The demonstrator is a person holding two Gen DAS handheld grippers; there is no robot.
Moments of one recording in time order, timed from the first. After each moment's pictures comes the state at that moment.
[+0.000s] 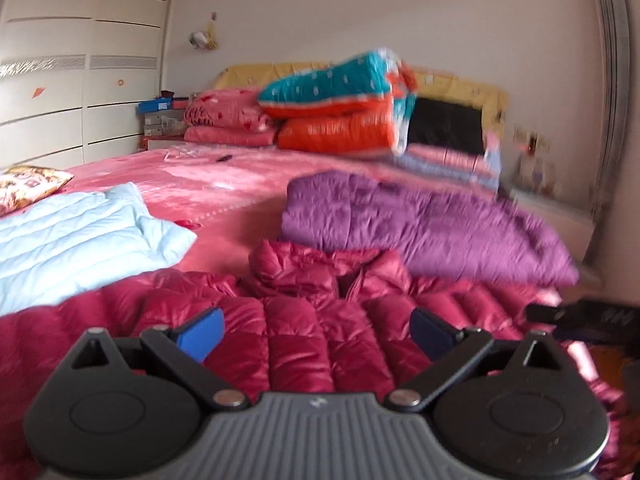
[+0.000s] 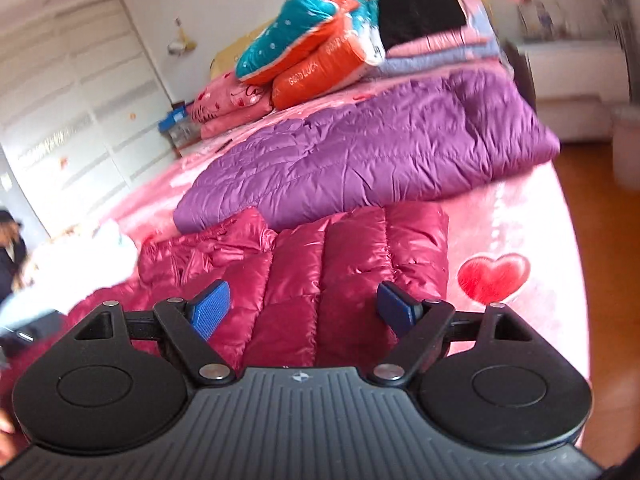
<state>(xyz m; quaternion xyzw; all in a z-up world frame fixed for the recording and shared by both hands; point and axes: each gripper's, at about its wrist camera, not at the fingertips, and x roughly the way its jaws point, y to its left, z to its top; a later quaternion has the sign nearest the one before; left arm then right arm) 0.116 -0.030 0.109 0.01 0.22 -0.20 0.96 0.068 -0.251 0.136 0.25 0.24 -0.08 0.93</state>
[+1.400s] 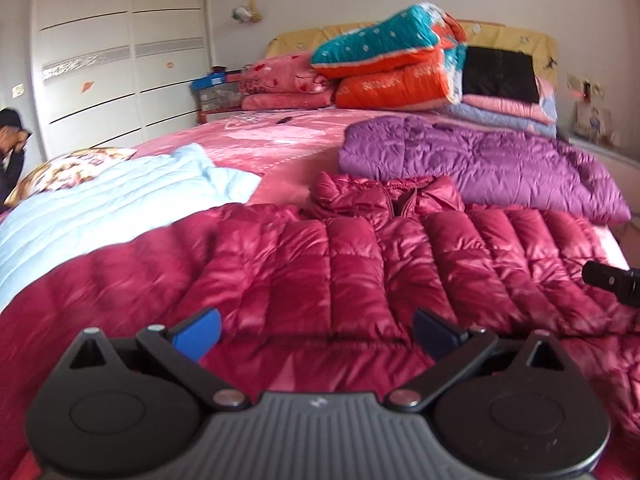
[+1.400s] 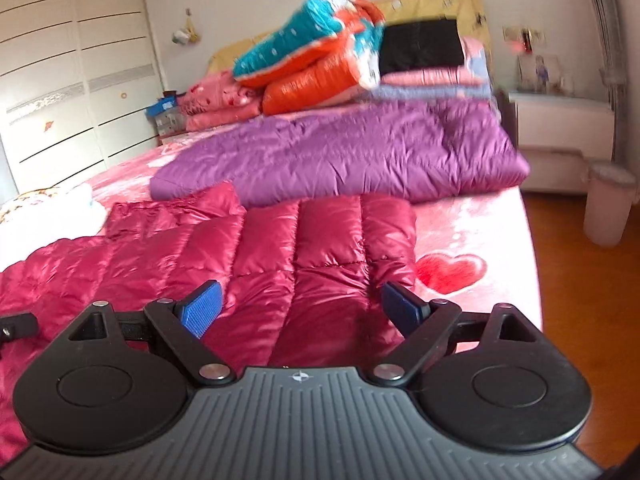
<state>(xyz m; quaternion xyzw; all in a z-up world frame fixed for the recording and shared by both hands) 0.050 -0.016 0.096 0.05 0.26 -0.09 0.96 0.041 -0.223 0.113 0.13 0.23 -0.12 0.96</state>
